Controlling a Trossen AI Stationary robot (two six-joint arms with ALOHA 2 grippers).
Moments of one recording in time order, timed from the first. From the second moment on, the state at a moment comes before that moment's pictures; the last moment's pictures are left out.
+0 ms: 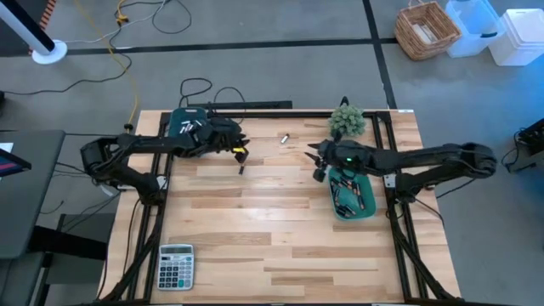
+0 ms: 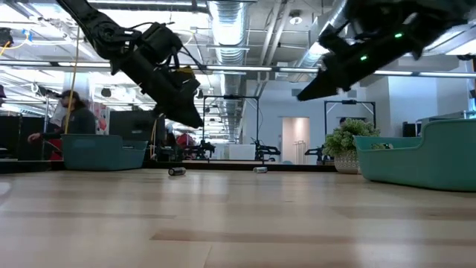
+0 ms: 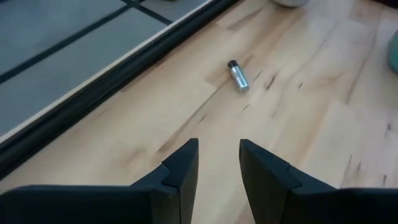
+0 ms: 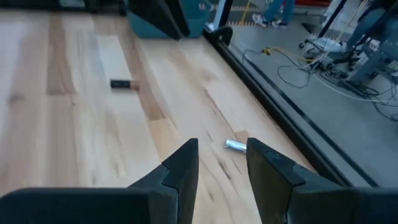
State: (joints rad) left arm 0.50 1.42 0.72 0.14 -0.13 -0.12; right arm -0.18 1.17 0.55 0.22 0.34 -0.09
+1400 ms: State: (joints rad) left arm 0.39 1.14 0.44 0.10 -0.28 -0.31; right arm -0.42 2.18 1.70 -0.62 -0.11 -0.85
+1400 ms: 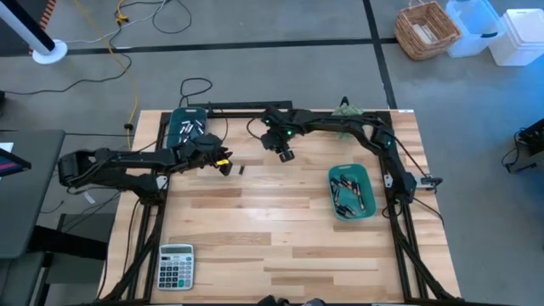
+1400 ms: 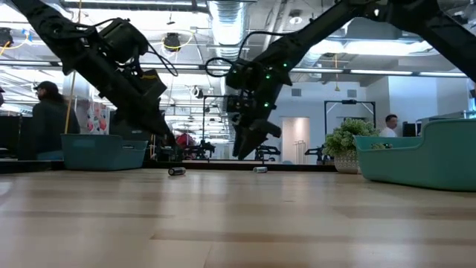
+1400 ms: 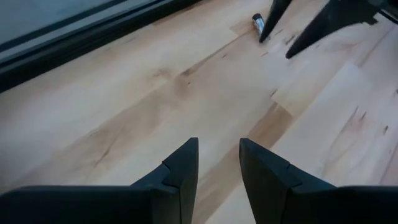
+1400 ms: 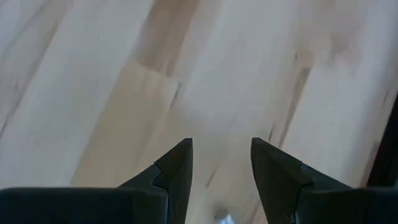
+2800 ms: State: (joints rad) left arm 0.34 0.63 0.44 -0.23 -0.43 -0.31; right arm -0.24 2.57 2.26 -0.73 -0.27 -0.90
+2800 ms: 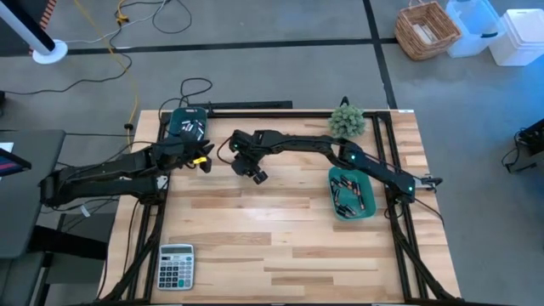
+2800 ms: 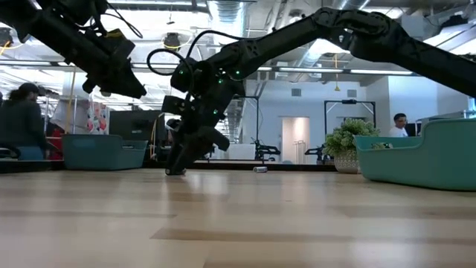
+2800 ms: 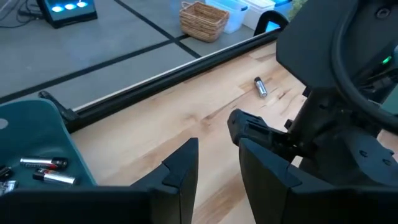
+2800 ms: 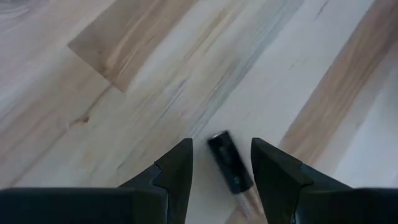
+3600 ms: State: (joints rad) left arm 0.34 0.63 0.44 -0.23 -0.43 -0.30; right arm -0.28 2.57 2.27 -0.82 -0.26 -0.73
